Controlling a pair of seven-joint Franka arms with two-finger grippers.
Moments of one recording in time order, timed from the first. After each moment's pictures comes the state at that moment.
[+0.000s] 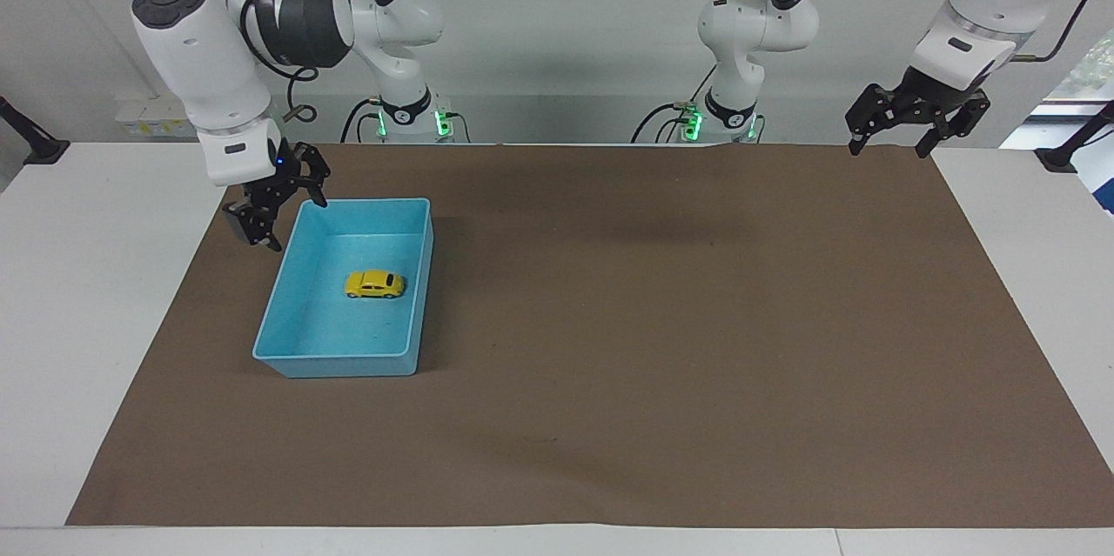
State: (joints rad) left arm -0.11 -0.03 0.05 -1.52 -0.01 1.49 0.06; right arm -0.03 0.02 0.00 -1.76 0.00 1.83 -1.02
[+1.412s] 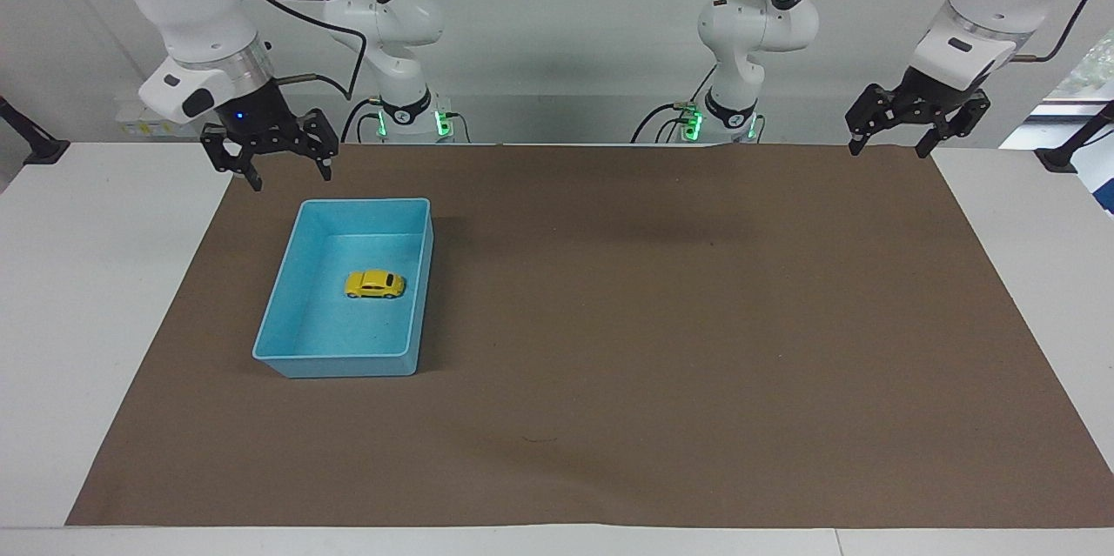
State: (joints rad) left arm -0.11 -0.03 0.05 -1.52 -0.01 1.49 0.06; right arm -0.03 -0.03 0.02 -1.58 0.02 1.60 -0.10
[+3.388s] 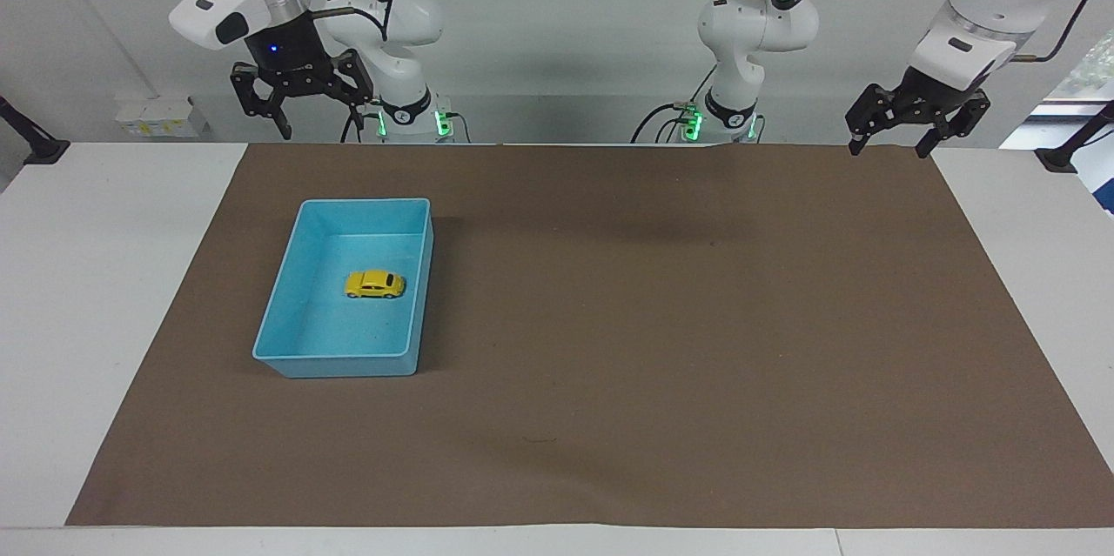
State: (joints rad) left arm -0.11 -0.03 0.05 -1.52 -0.01 1.49 0.06; right arm -0.03 -0.06 0.09 -1.52 0.03 1.51 -0.07
